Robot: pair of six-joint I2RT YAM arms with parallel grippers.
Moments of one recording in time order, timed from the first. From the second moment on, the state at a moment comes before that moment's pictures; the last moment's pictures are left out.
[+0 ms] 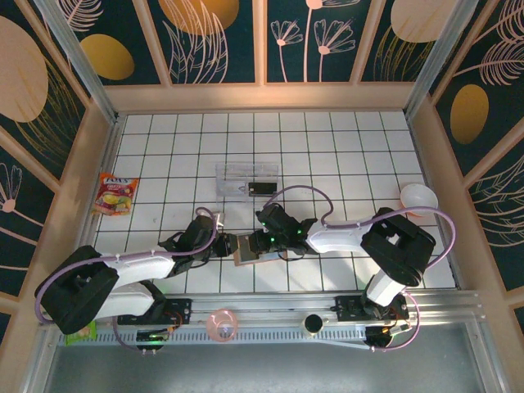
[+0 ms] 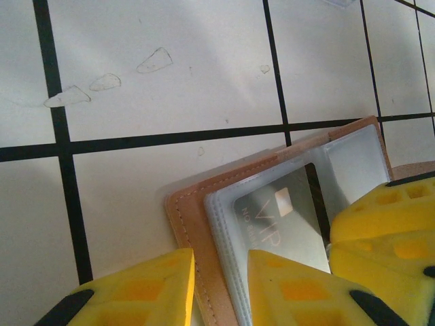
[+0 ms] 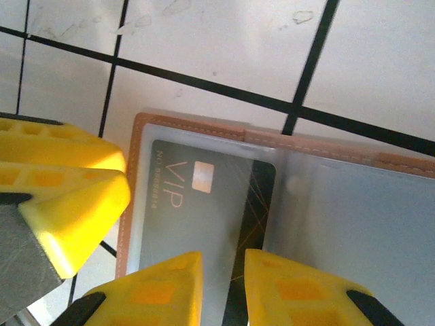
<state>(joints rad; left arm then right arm) -0.74 1.26 0.27 0.21 0.14 -0.80 1.01 1.63 0.73 0.00 -0.15 0.78</state>
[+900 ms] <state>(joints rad) -0.74 1.24 0.34 0.19 0.16 -0.76 1.02 1.54 0.74 -0.09 -0.05 0.74</state>
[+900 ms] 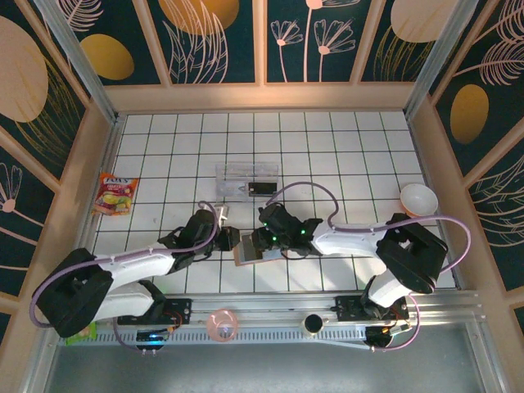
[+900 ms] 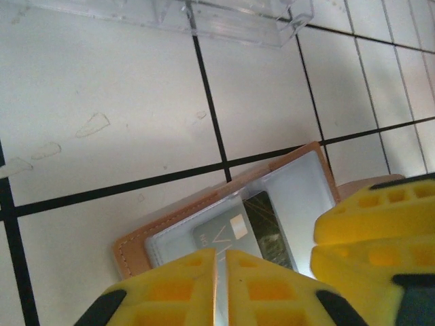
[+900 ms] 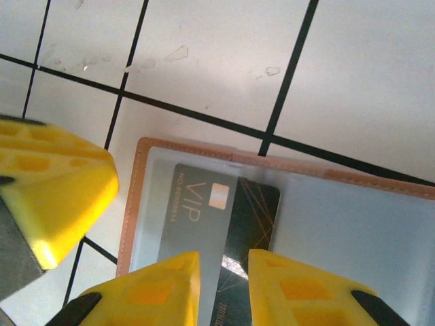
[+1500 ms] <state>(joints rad) -0.75 1.36 0.37 0.18 0.15 -0.71 0.94 1.60 0.73 -0.06 -0.24 0.74</state>
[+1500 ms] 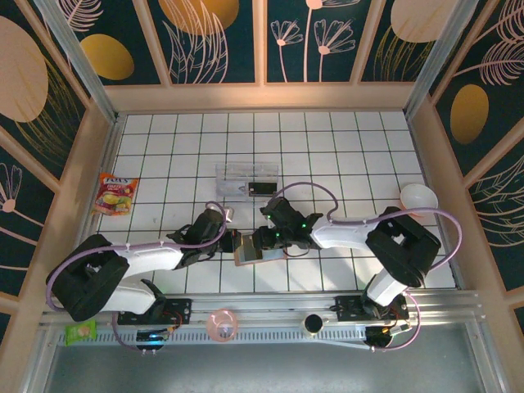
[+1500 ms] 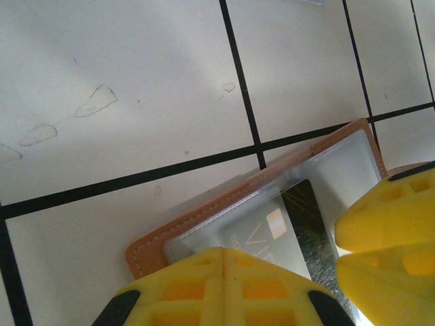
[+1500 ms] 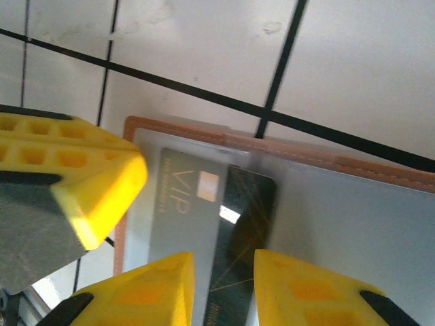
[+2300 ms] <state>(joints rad) -0.75 1.40 0.35 0.27 0.16 -0.72 0.91 1.60 0.68 0.03 -0.30 0.79</state>
